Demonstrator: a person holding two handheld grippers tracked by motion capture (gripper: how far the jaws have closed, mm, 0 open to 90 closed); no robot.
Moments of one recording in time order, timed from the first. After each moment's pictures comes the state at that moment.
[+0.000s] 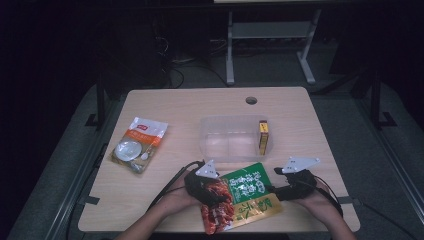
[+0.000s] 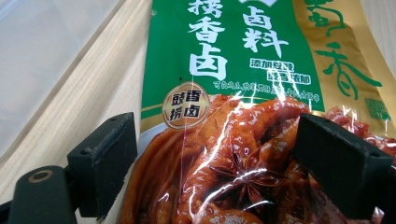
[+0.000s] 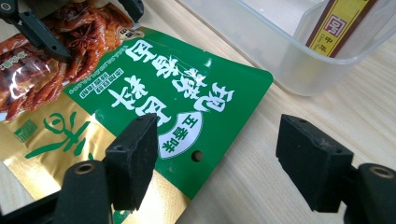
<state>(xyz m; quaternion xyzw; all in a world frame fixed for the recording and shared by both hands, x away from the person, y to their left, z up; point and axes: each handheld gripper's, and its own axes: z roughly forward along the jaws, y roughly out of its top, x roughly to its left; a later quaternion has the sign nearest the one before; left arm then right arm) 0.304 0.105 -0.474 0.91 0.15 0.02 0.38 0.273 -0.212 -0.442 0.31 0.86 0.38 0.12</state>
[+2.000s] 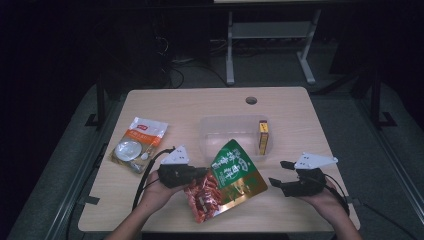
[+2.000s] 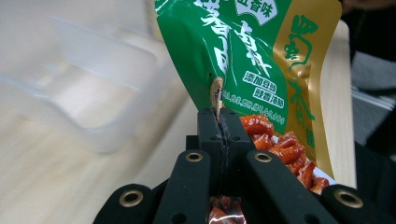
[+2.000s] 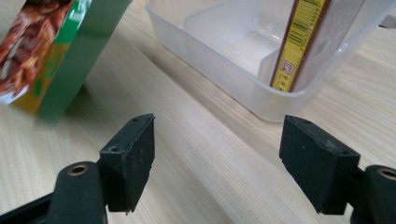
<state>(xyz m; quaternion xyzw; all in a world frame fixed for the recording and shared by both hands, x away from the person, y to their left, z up) 0.298 0.167 -0.402 0.85 0.21 0.06 0.47 0.268 -0.229 -0.424 0.33 0.82 0.45 0.14</state>
